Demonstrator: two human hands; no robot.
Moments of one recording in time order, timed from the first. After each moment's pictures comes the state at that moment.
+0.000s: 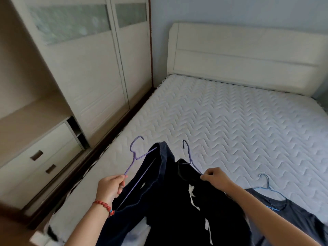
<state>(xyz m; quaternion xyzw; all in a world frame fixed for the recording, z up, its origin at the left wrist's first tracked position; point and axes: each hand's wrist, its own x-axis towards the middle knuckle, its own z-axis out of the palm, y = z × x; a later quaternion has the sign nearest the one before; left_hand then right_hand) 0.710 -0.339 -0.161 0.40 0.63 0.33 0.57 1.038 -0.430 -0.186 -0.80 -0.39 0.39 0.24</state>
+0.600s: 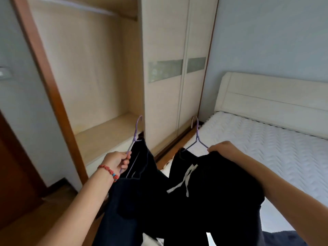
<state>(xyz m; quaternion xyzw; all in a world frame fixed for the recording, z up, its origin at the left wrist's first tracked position) 0.367 -0.380 0.004 0.30 0.52 0.46 0.65 0.699 -0.407 0.045 -0.75 -0.50 0.32 0.28</state>
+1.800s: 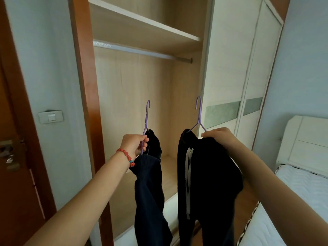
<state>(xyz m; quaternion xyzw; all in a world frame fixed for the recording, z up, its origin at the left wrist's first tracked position) 0.179 -0.011 0.146 0.35 0.48 0.61 0.51 0.436 -0.012 0.183 -0.59 -0.54 0.39 0.45</state>
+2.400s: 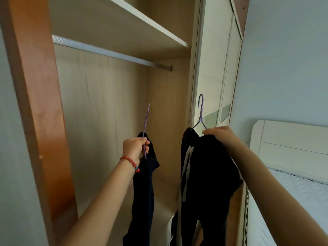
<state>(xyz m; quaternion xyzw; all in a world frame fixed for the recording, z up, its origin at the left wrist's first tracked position) 0.143 0.204 0.171 0.40 0.41 0.61 0.54 0.376 0.126 0.232 -0.64 -0.46 0.33 0.51</state>
